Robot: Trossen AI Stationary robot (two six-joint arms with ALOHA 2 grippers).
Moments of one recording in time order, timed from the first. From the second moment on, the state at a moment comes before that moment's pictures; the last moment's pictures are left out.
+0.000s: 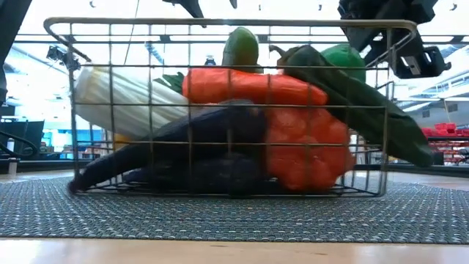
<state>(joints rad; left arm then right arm) 0.01 1.87 2.22 -1.46 -0.25 -0.92 0.41 1.28 0.84 -0.43 0.22 1.44</state>
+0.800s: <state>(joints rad) 0.31 2.00 2.13 -1.57 -0.15 -0.46 0.46 1.27 0.84 -0.35 0.10 1.44</state>
